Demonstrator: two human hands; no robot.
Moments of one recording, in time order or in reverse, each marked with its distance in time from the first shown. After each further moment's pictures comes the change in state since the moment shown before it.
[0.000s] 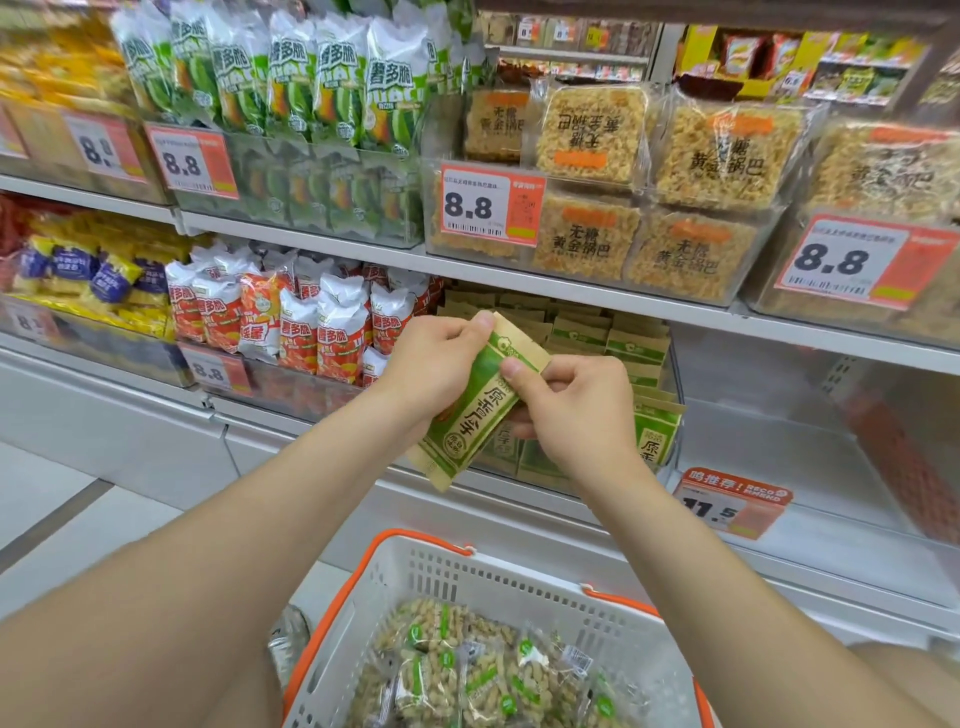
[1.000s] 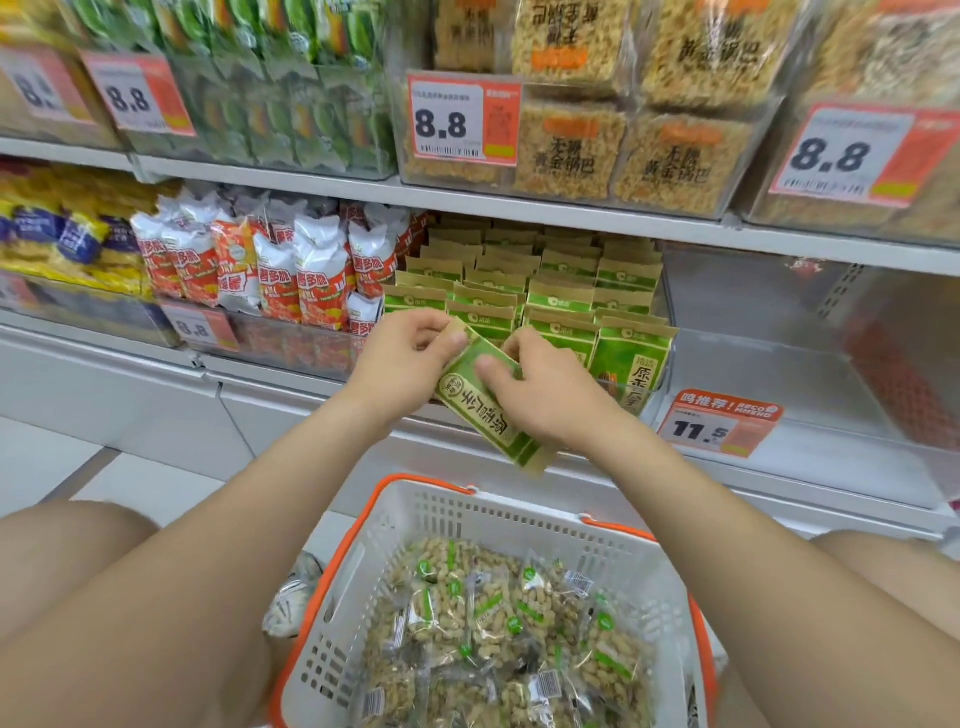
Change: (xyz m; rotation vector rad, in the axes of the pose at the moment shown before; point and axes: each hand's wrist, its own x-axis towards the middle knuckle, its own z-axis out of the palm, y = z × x) left_hand -0.018 -0.068 0.004 0.011 -0.052 0.053; right_hand -0.012 0.027 0.001 -0.631 -0.353 -0.016
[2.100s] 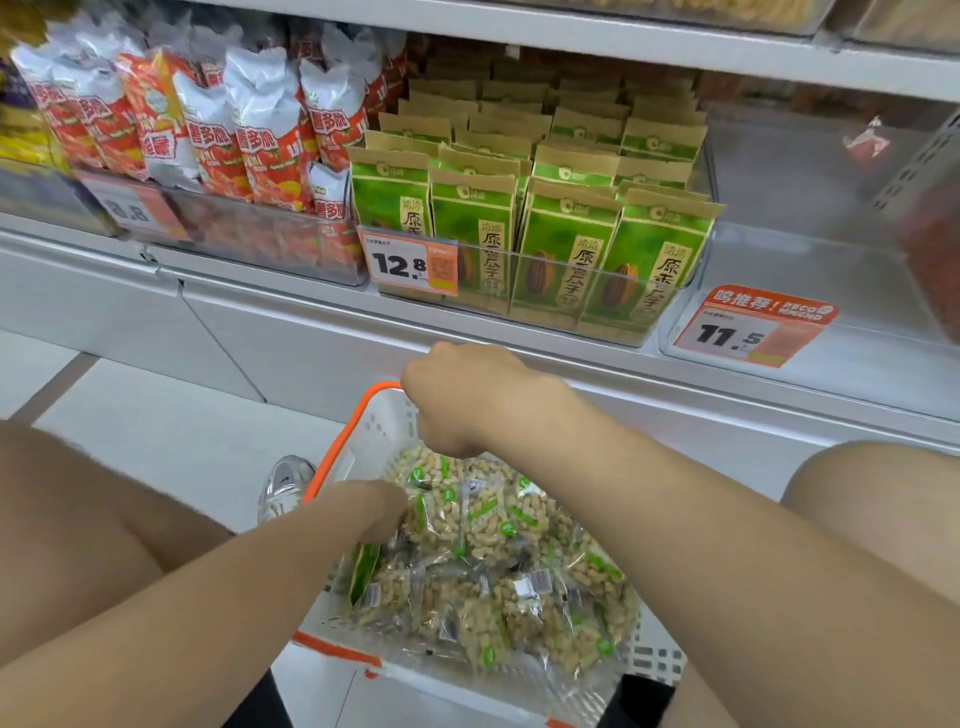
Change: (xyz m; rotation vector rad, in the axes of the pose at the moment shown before) left_hand -0.108 -0.213 0.060 1.402 -1.269 -0.411; right_hand -0.022 -0.024 0.070 -0.615 -0.487 -0.291
